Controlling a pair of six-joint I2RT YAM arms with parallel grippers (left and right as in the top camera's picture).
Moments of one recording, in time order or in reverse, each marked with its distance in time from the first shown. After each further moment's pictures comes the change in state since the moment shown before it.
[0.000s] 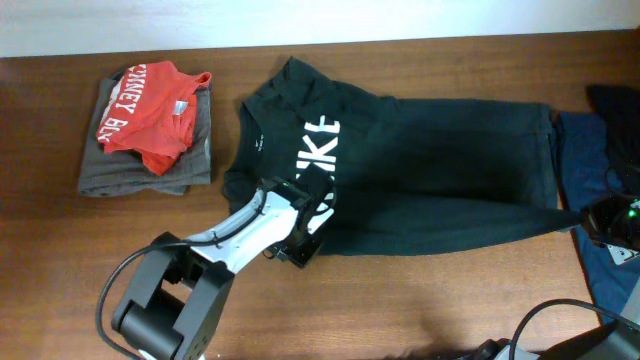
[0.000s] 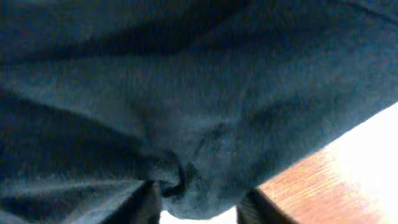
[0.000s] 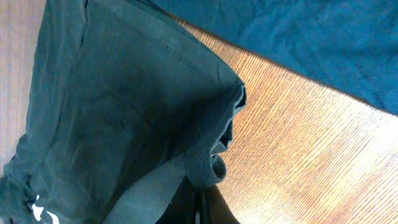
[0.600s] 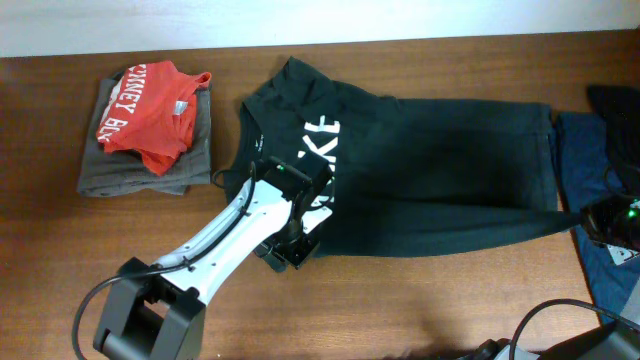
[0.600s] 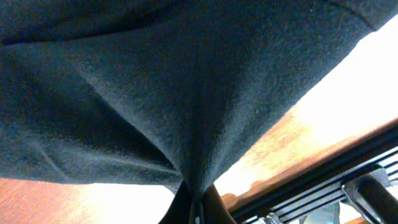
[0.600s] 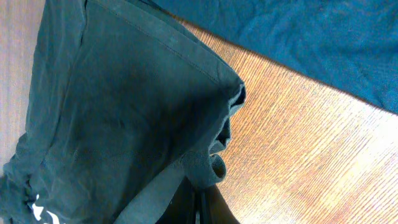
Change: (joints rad) left arm -0.006 -0.098 0.179 -0.402 0.060 0.019; right arm 0.000 0.000 0.000 -0.002 0.000 0.000
